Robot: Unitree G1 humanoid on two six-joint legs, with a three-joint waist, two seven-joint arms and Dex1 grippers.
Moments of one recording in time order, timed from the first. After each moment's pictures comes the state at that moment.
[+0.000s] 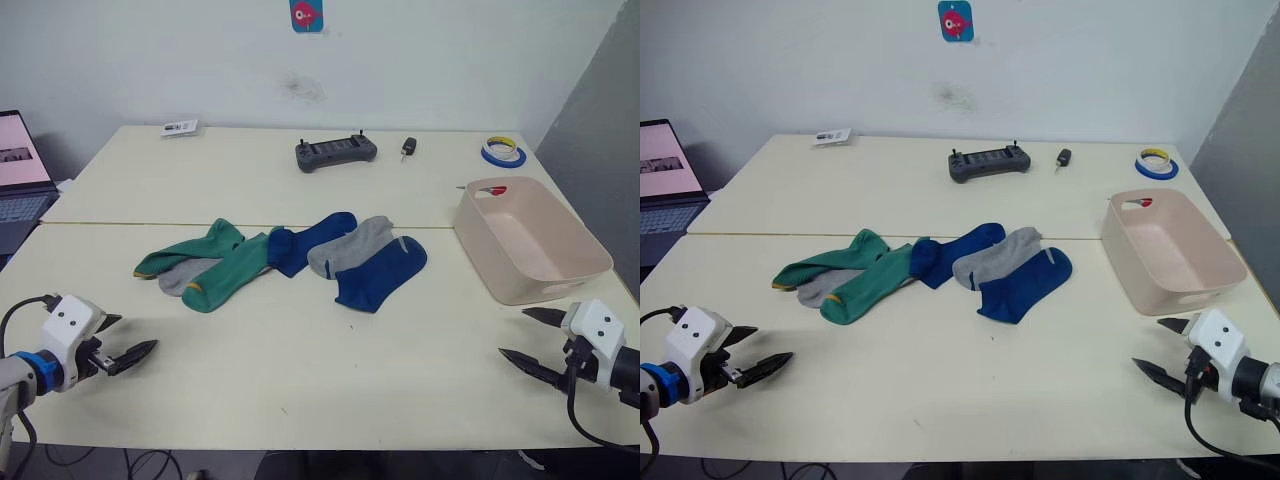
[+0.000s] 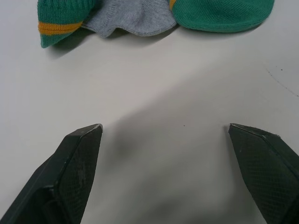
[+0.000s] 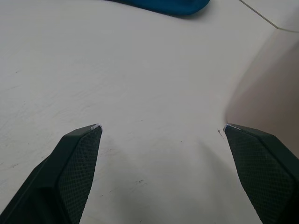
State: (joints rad) left arm 0.15 0.92 0.43 0.24 -0.29 0.17 -0.95; right arm 0.31 -0.88 -0.38 -0.29 0.35 0.24 0.96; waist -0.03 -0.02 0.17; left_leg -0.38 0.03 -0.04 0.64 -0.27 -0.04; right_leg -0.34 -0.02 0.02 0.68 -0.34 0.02
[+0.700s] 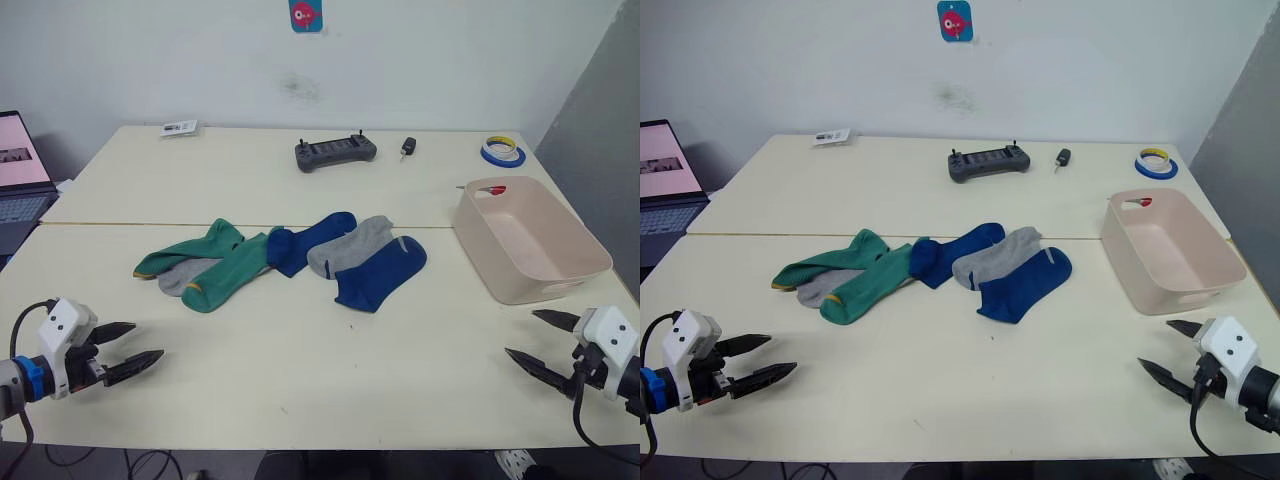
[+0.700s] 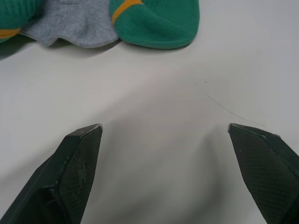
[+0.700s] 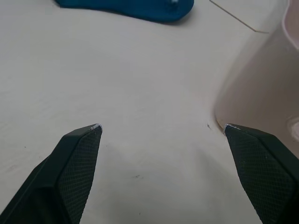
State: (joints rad) left arm 0.14 0.94 0.44 0.28 -0.42 0.20 -1.19; right arm 0.37 -0.82 -0.45 -0.31 0.37 0.20 0.94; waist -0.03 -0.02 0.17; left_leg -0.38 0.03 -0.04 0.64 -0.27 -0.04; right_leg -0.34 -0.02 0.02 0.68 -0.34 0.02
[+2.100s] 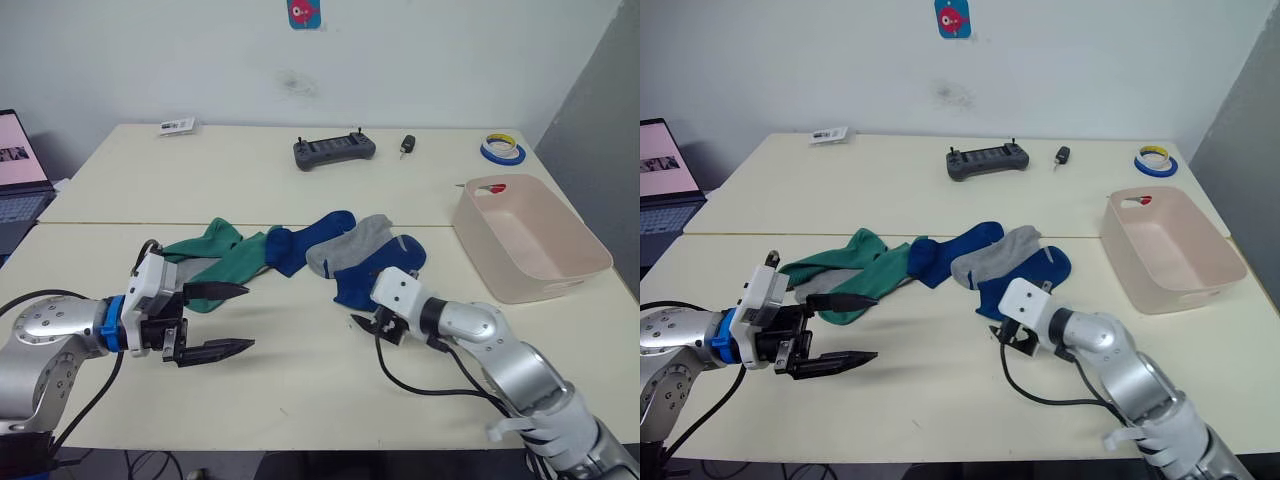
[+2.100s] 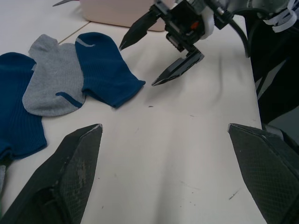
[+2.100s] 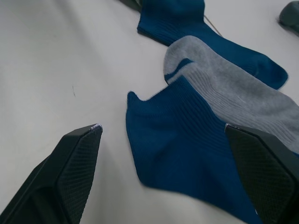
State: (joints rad) left arm -0.04 0.92 0.28 -0.22 -0.65 0.38 -1.36; right arm -0.37 -0.48 0.47 -0.44 -0.07 0.67 0.57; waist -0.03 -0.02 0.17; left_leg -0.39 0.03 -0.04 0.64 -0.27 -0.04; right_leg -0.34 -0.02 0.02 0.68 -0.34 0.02
